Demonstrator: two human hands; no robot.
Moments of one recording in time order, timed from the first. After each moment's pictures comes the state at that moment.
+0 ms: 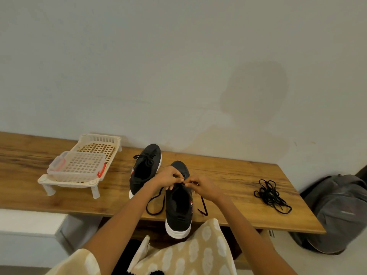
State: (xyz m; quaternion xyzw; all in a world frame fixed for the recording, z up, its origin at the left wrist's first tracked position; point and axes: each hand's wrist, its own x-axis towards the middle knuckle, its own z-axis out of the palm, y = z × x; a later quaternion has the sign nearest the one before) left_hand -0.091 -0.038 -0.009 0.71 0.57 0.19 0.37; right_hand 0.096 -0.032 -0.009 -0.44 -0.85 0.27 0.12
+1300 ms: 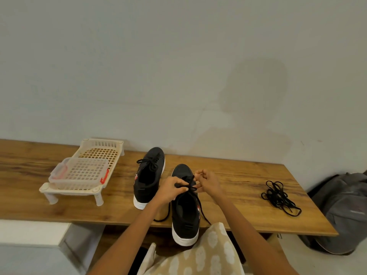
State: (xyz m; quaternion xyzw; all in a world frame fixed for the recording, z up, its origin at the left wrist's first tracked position) left_hand -0.087 -0.057 -0.034 0.67 0.58 0.33 0.32; right_hand 0.073 -0.019 -0.016 -0.56 -0.58 0.48 0.34
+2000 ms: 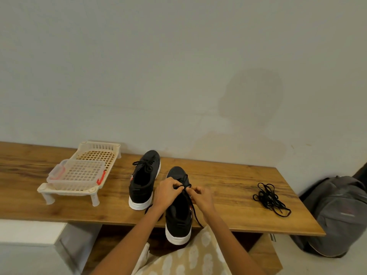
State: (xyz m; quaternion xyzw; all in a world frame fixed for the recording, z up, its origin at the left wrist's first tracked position) left_hand -0.066 -0.063 -0.042 0.64 0.66 0.36 0.17; right_hand 0.078 -0.064 -0.039 -0.57 -0.54 0.49 0.37
